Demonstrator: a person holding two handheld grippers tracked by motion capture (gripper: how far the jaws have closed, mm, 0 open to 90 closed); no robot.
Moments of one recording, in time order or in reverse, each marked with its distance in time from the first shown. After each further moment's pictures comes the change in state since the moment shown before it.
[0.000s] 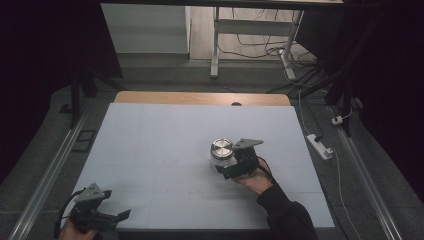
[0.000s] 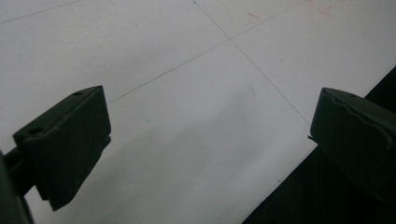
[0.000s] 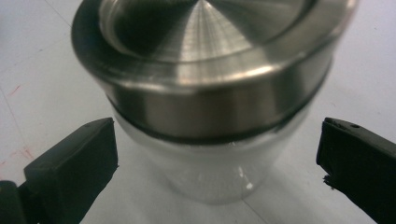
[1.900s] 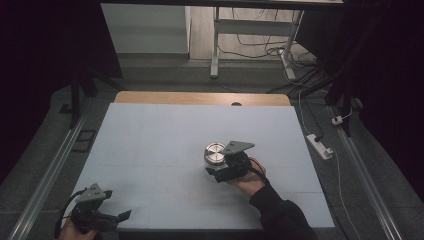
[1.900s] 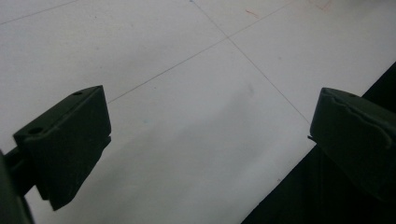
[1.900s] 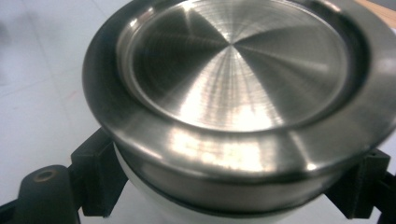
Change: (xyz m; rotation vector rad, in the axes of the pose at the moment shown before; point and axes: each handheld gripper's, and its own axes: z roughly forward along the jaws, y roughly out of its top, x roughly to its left) left arm -0.001 0.001 0.001 0.009 -0.003 0.017; right arm 0.034 0.016 -0.005 -0.058 0.062 -0.157
